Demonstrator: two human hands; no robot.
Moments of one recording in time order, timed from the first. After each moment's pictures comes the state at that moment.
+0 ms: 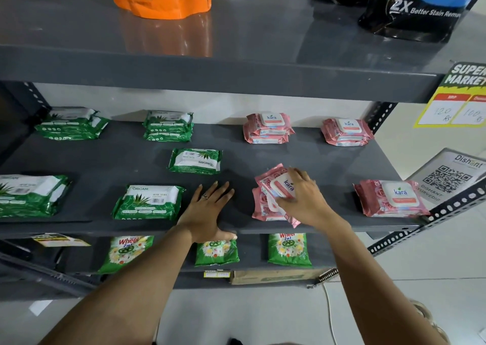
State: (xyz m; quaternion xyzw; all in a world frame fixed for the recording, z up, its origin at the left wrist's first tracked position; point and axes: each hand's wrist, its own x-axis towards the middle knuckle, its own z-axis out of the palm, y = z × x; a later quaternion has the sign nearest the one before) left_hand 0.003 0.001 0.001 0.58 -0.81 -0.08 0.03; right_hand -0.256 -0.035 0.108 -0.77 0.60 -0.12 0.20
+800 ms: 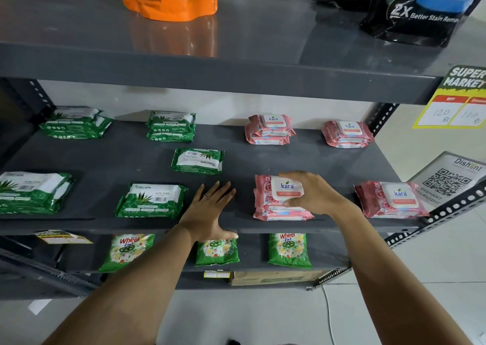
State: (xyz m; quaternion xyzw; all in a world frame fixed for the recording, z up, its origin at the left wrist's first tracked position) left_hand 0.001 0.003 -0.001 0.59 -0.81 -0.06 0.03; right_hand -0.270 -0.047 0.133 -0.79 0.55 -0.06 0.28
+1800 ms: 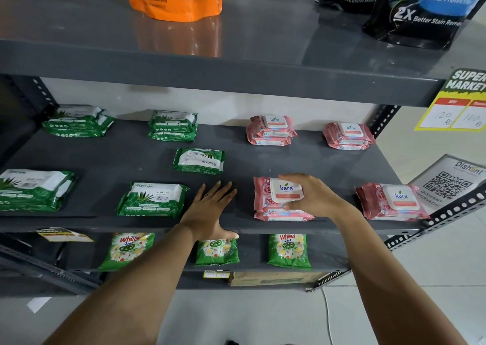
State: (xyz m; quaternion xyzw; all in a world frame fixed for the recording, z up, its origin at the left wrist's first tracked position) left_hand 0.002 0.003 0.001 0.58 -0.81 -0.06 0.03; right_hand -0.271 -0.048 0.125 -0.78 0.54 -0.06 0.30
